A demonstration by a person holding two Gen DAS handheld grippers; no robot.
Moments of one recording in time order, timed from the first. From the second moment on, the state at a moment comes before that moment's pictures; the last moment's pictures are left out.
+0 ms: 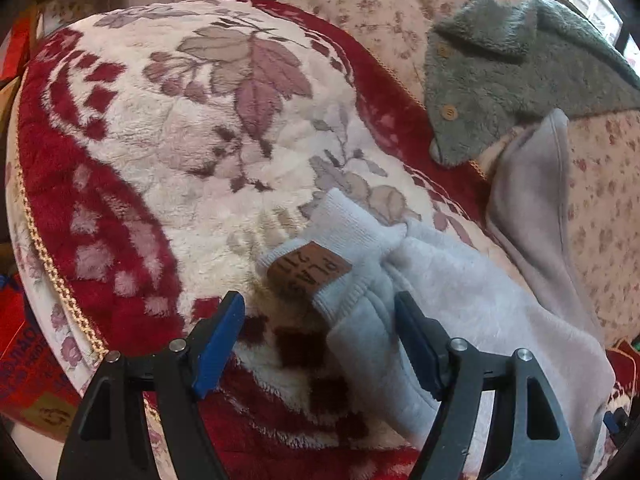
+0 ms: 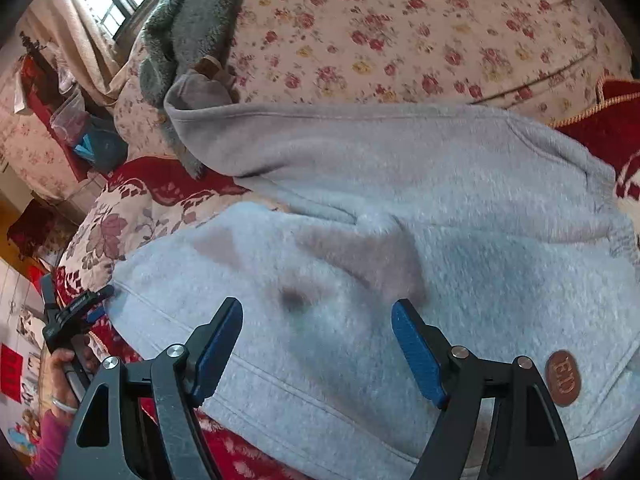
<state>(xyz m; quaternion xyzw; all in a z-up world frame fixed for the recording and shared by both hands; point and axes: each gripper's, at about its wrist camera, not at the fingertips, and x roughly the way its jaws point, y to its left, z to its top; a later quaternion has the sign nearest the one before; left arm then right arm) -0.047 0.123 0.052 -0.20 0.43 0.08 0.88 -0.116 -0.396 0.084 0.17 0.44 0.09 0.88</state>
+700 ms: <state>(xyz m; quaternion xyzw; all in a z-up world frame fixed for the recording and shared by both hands) 0.093 -0.048 0.134 -0.11 0.41 -0.10 0.90 0.019 -0.491 0.095 -0.08 0.43 0.05 0.90</state>
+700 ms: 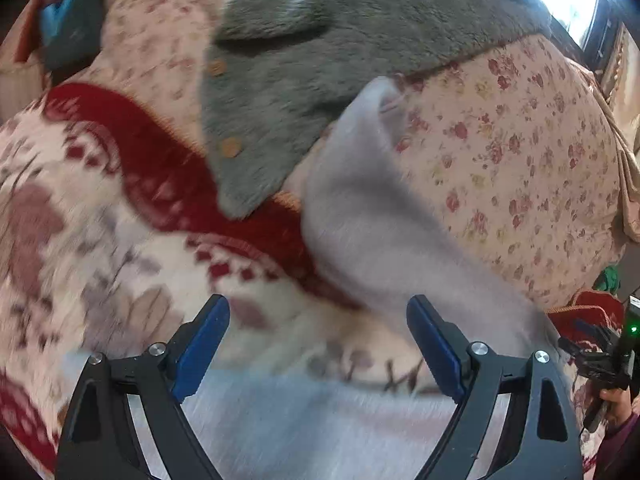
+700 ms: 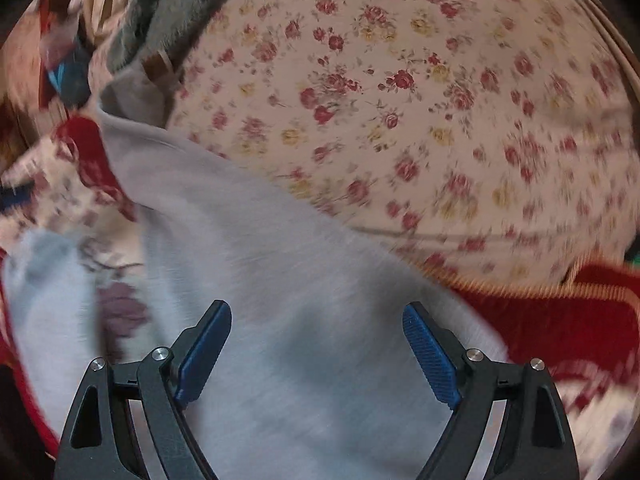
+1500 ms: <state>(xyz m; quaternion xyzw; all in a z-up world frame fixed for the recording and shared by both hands) 0.235 -0.130 0.121 0.02 0.43 -0.06 0.90 0.112 -0.484 0.022 -0.26 0.48 0.09 0.83</state>
